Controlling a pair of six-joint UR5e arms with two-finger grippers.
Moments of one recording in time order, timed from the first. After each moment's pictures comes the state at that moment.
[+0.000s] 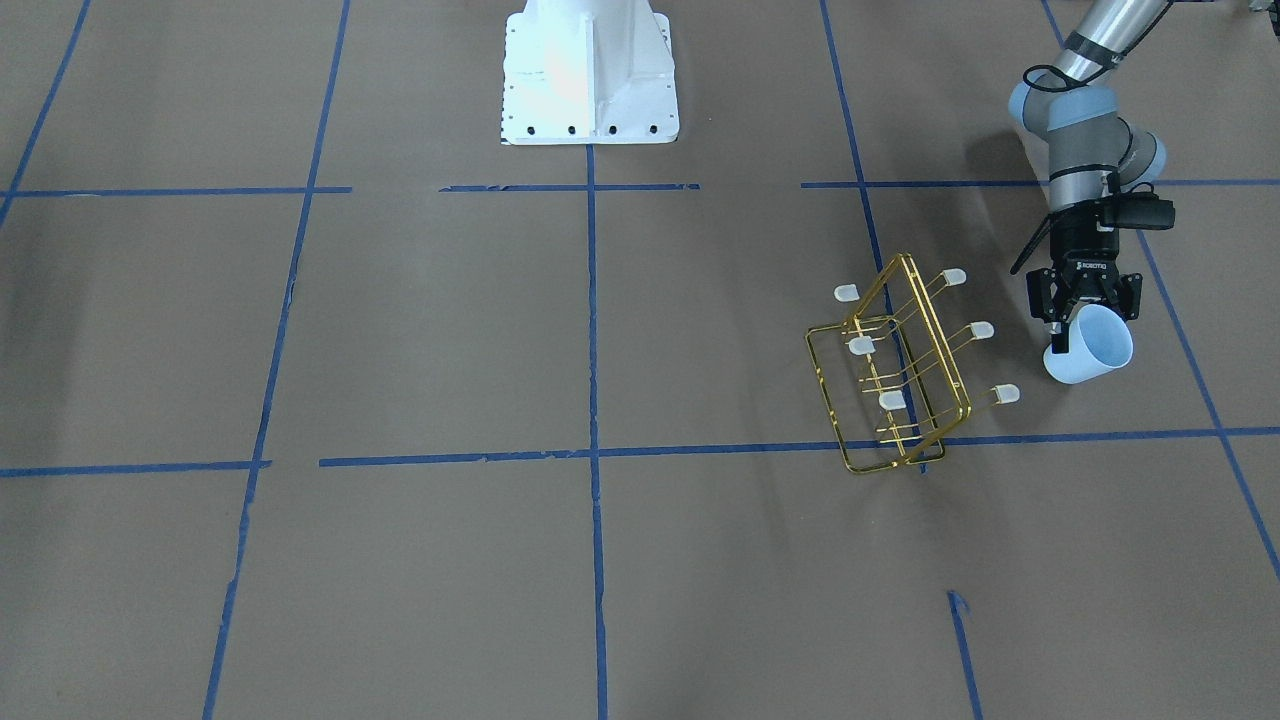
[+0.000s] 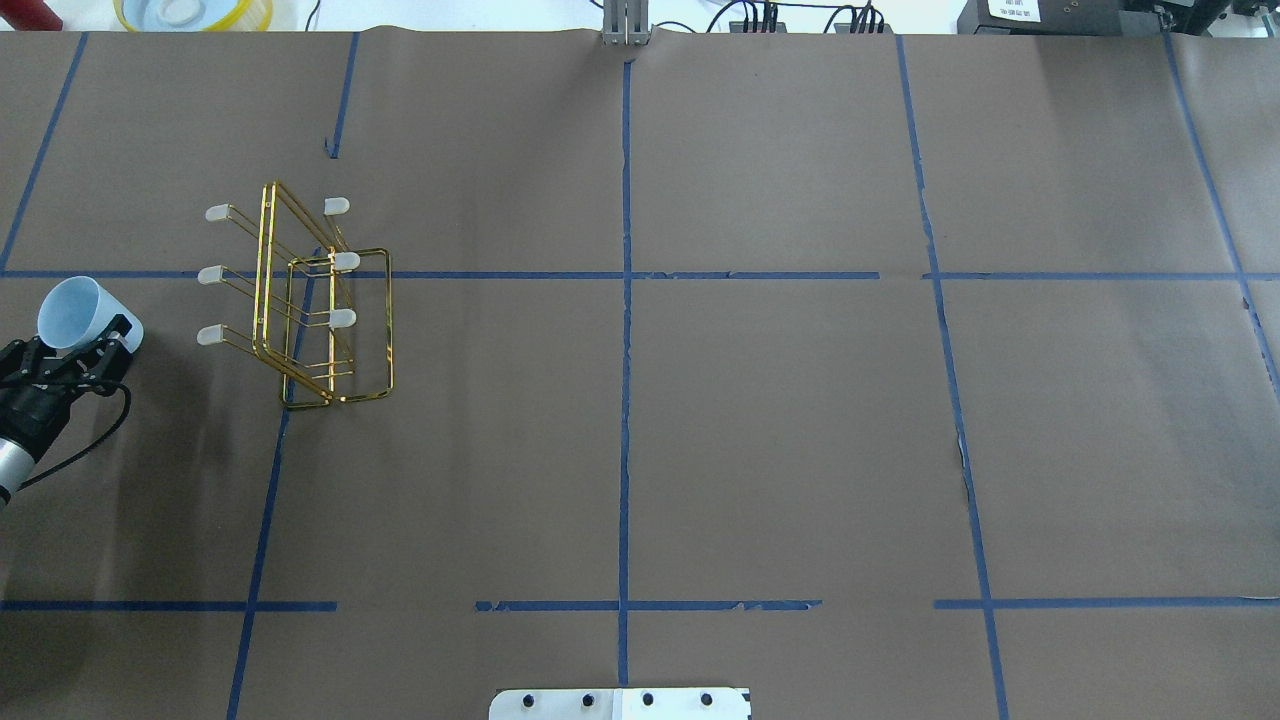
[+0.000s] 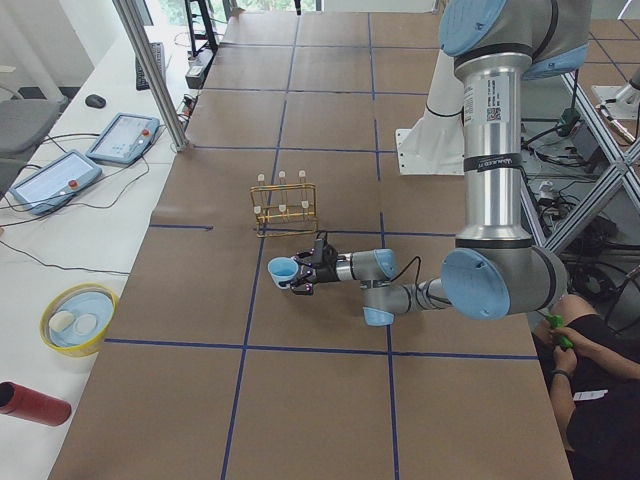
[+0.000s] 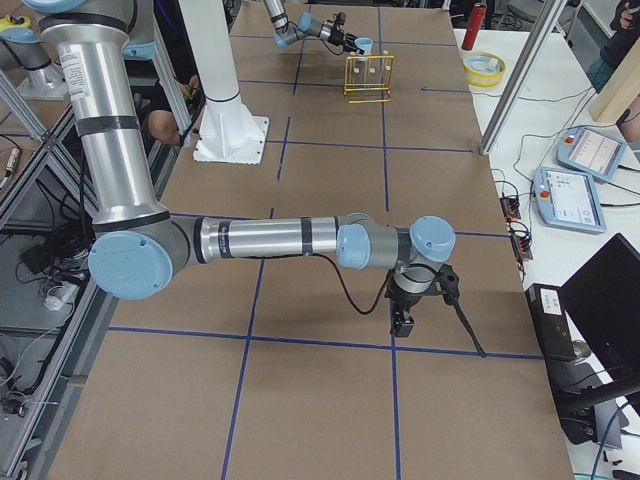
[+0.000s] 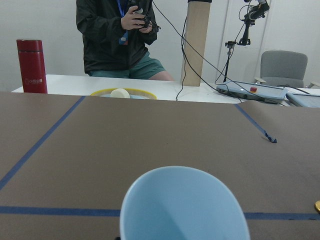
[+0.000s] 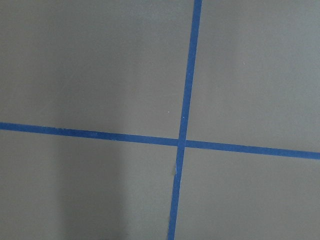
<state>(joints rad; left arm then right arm) -0.46 -1.45 -1.32 -3.25 -0.77 -0.98 1.49 -1.38 1.46 -1.67 2.30 -0.04</state>
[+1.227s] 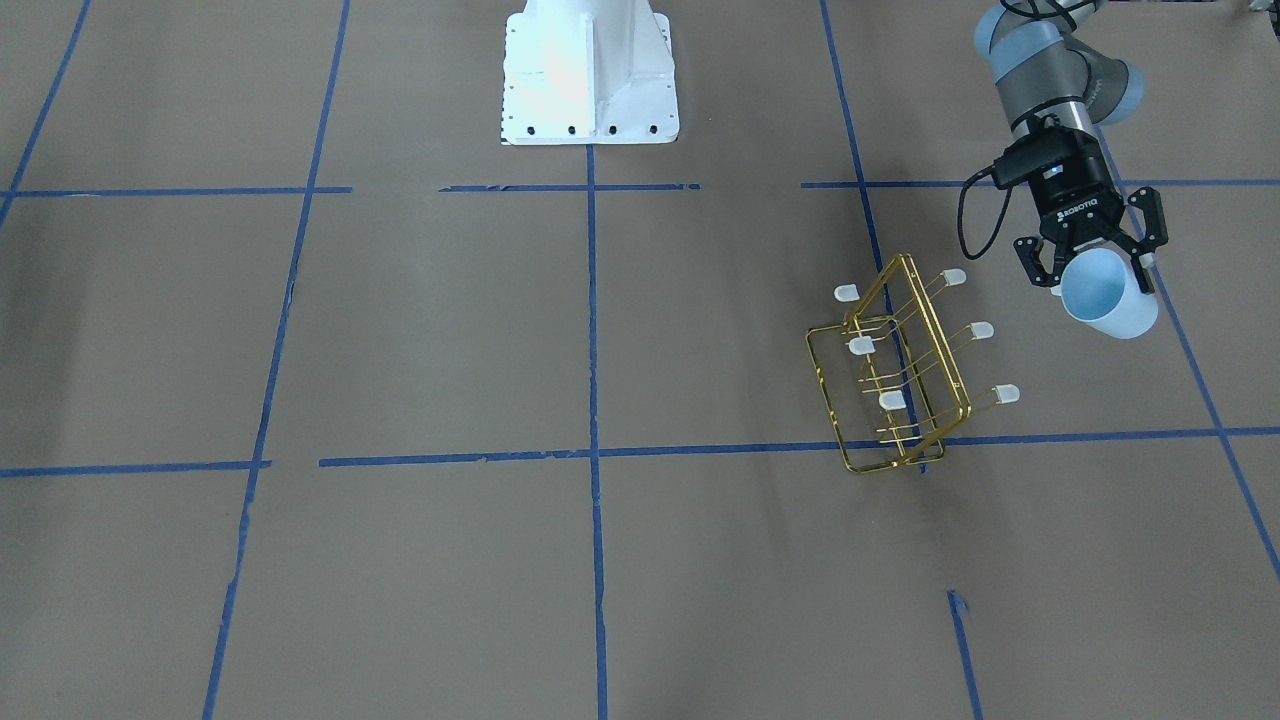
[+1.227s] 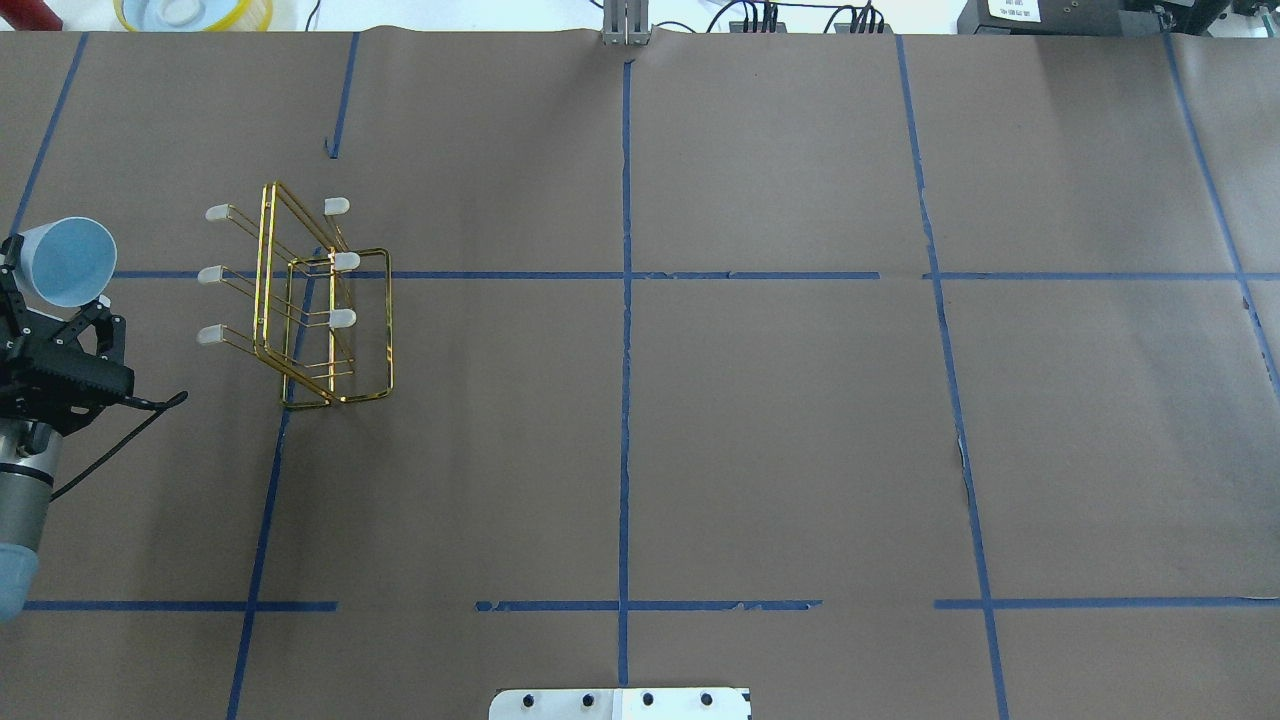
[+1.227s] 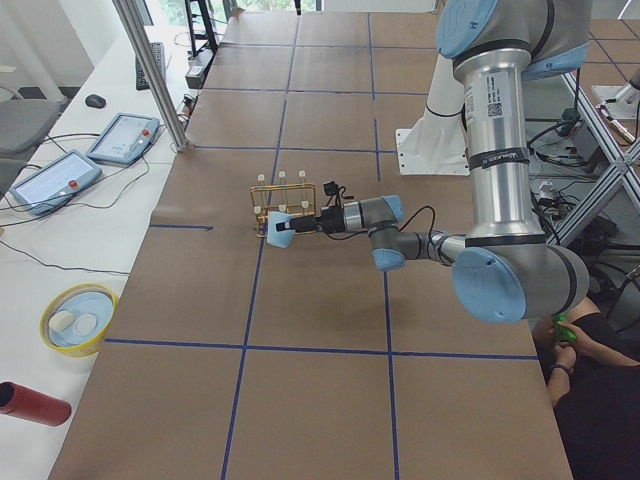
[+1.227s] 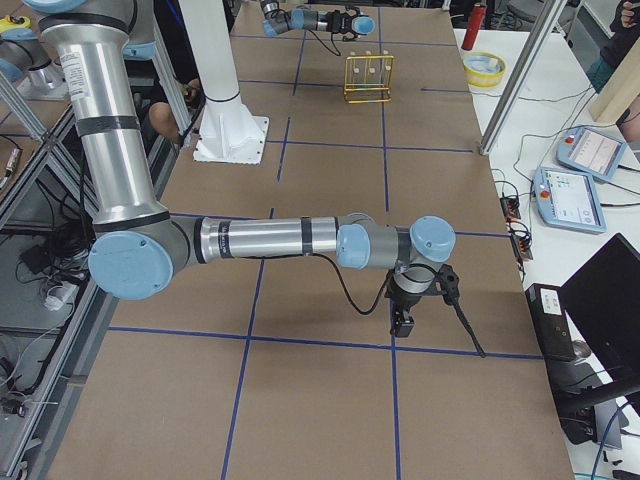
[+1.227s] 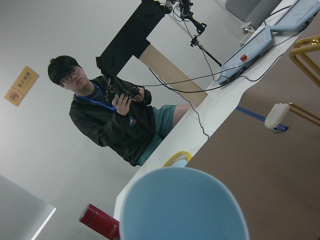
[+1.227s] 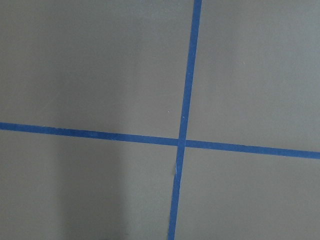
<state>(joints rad) -0.35 -1.36 -1.78 -2.61 -0.31 -0.07 1.49 -1.38 1.46 -1.67 2.30 -0.04</state>
